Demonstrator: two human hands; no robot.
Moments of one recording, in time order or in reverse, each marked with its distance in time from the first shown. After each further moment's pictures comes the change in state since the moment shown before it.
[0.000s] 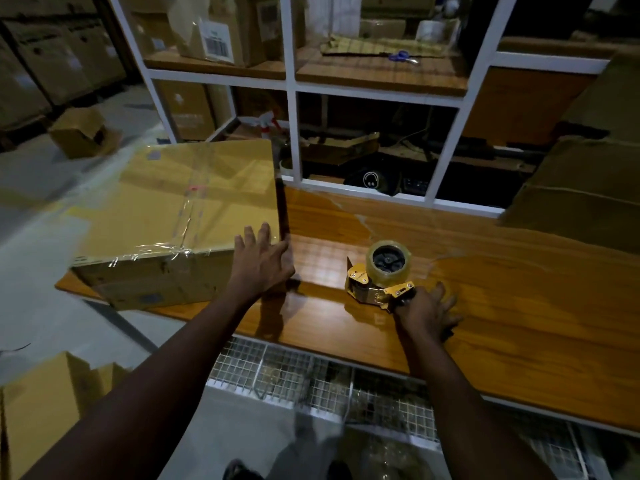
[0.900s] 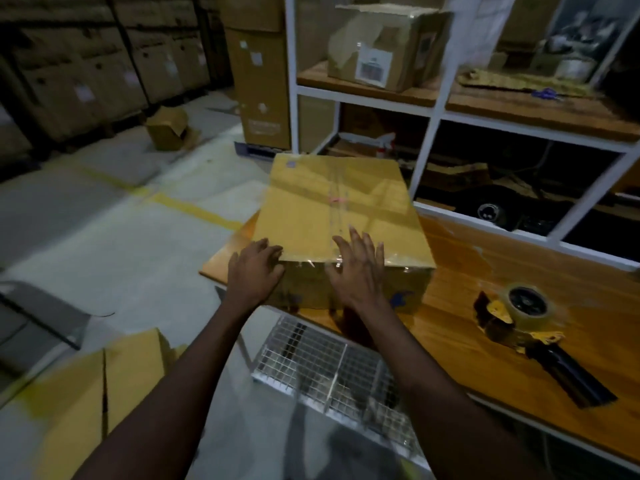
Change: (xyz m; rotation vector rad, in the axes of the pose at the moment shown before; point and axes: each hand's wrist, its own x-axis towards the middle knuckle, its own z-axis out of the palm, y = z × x) left_hand -0.103 -0.284 0.027 -0.509 0.260 -0.303; right_hand -0.214 -0.358 0.004 0.138 0.135 -0.913
